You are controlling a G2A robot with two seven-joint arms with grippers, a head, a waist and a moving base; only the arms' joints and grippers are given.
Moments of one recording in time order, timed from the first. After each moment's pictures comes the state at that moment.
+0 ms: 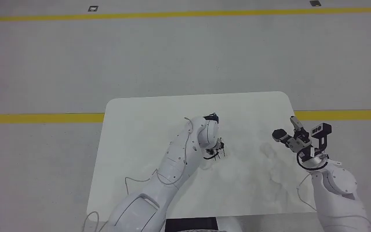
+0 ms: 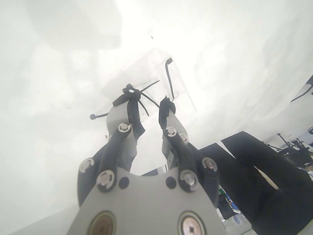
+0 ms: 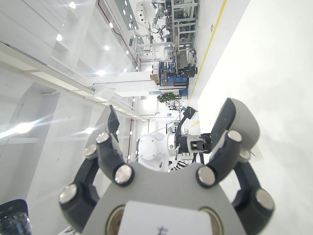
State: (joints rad) left arm 0.95 -1.90 -1.07 -0.93 1.22 0.34 -1.23; right arm -1.68 -1.11 1.80 -1.46 0.56 -0.22 0.79
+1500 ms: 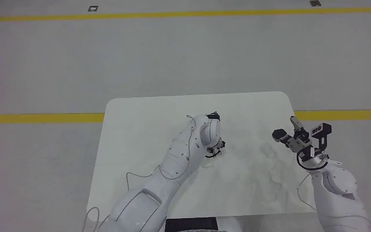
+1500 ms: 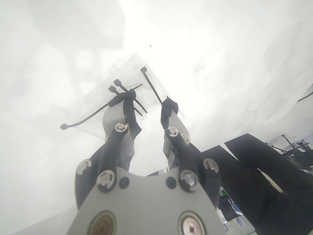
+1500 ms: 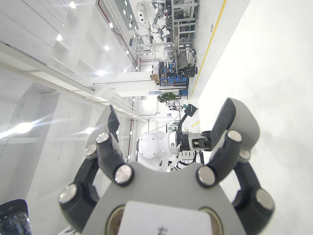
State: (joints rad) left arm 0.90 -1.92 -1.07 -0.84 1.20 0.34 -1.20; right arm -1.68 -1.11 1.80 -1.46 0.56 -0.22 0.79
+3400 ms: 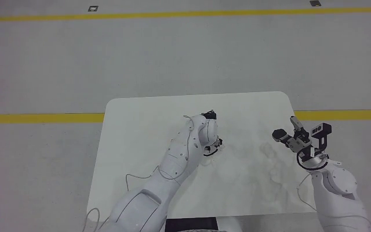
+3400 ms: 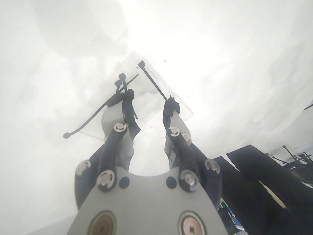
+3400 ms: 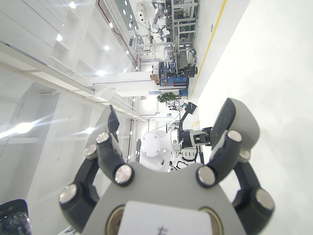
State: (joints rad) left arm 0.91 -1.92 -1.11 -0.85 1.23 0.34 -1.15; right arm -1.68 -1.11 1.80 -1.46 0.56 -0.22 0.79
